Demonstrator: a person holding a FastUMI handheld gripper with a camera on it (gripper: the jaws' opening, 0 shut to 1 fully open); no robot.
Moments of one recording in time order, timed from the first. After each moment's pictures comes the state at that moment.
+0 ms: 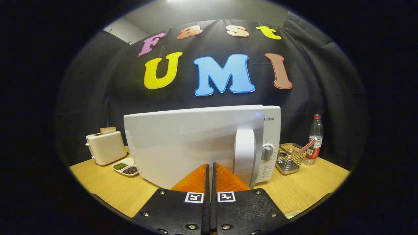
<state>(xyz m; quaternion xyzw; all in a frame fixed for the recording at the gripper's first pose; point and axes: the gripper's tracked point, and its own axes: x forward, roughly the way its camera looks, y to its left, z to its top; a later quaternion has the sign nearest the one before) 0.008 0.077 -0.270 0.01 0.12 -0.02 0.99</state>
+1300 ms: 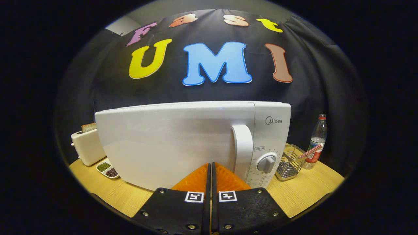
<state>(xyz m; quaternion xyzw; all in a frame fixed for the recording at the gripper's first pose) 0.056 0.062 -0.274 -0.01 0.17 -0.04 0.98</state>
